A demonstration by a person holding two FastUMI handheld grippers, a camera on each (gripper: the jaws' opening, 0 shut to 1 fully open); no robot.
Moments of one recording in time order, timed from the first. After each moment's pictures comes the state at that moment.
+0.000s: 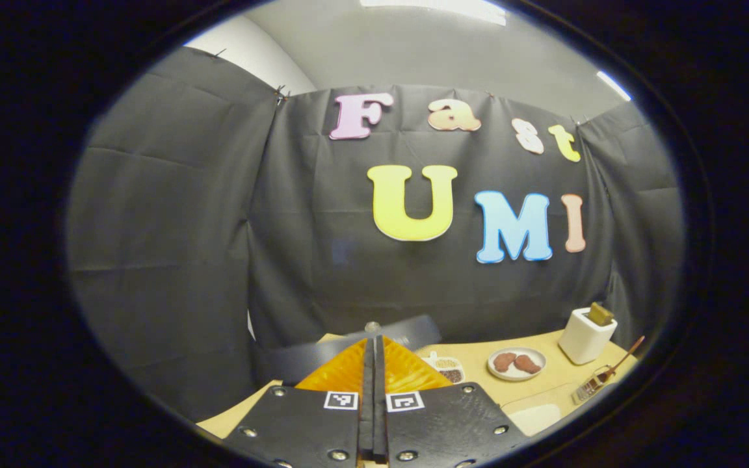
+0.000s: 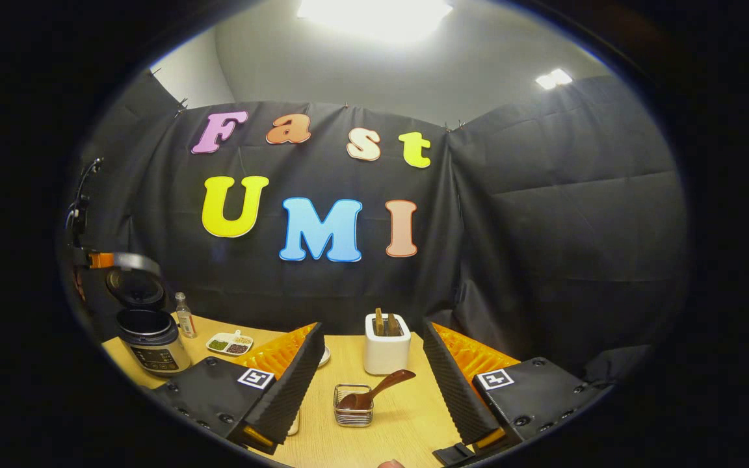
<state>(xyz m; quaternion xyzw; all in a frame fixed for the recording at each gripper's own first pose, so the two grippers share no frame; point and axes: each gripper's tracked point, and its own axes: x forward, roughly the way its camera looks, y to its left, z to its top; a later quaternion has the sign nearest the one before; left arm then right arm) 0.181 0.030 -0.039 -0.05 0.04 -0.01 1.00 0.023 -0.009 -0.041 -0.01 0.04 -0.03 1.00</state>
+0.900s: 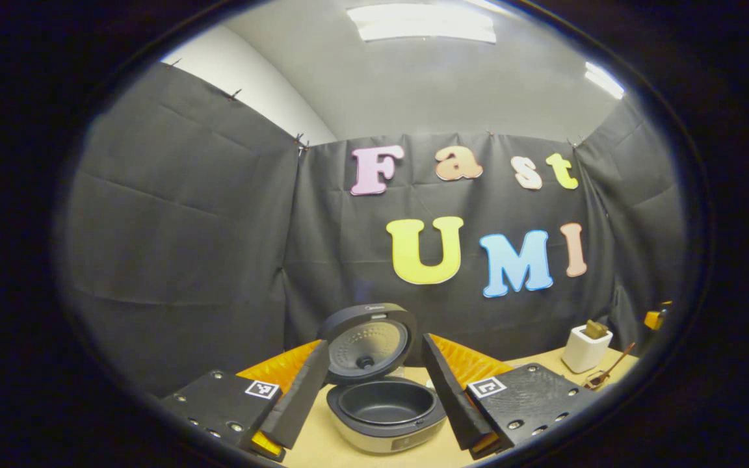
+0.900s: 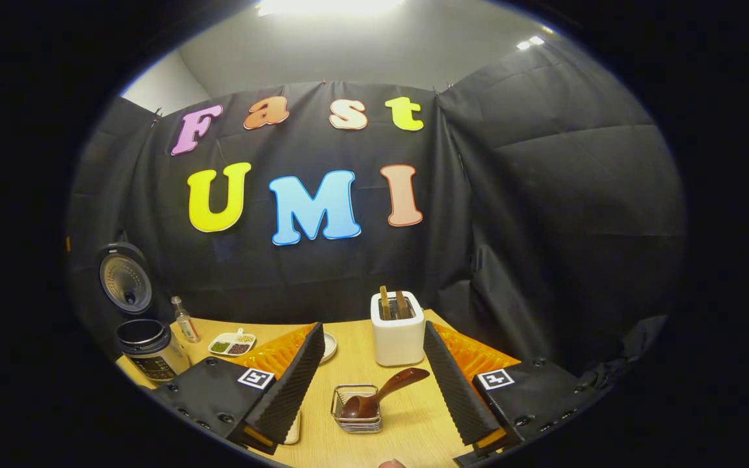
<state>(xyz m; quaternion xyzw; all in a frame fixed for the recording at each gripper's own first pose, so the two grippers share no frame) 0.051 0.066 0.028 -0.02 -0.03 0.04 1.00 0.105 -0.037 -0.106 0.05 0.10 -0.02 0.99</state>
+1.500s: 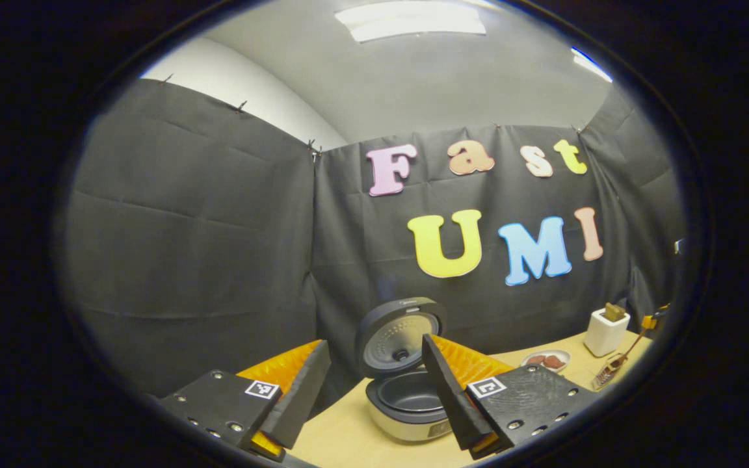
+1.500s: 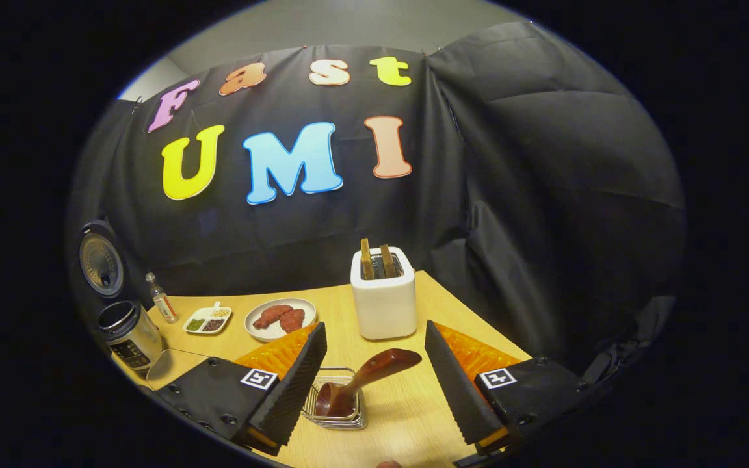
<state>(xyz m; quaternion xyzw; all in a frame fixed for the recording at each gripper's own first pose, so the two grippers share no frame) 0.012 0.110 0.032 0.03 -0.01 0.09 1.00 0.149 -0.059 -0.196 0.07 0.19 -0.03 0.98</state>
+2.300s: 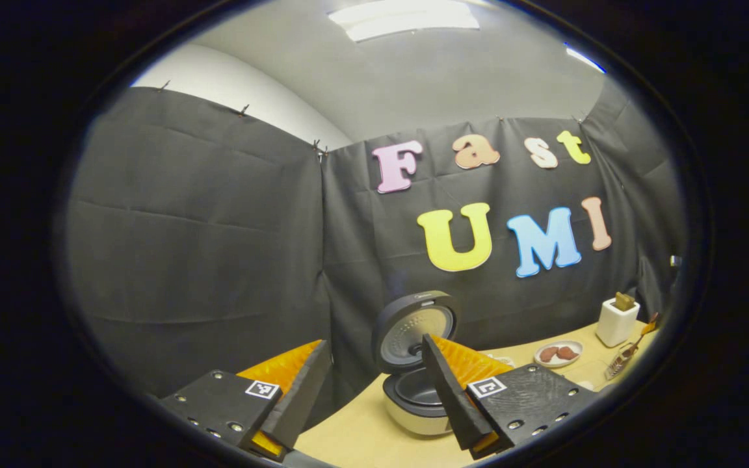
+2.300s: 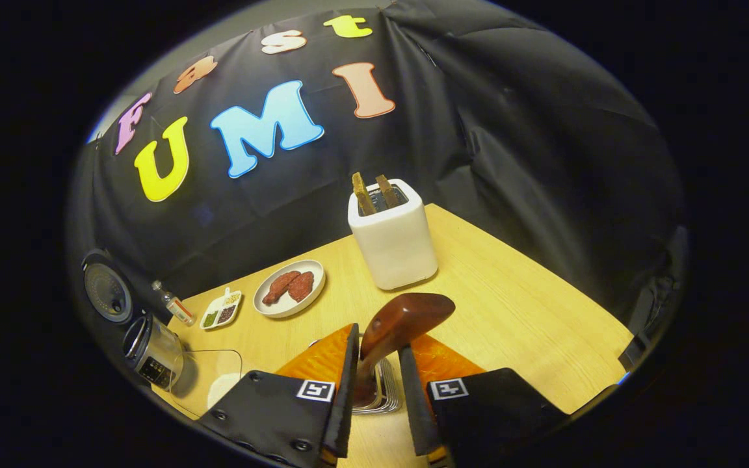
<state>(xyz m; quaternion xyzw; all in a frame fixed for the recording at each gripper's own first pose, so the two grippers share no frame) 0.006 0.125 0.028 0.03 -0.01 0.10 0.99 0.153 -0.027 -0.263 0.19 0.30 -0.01 0.94</state>
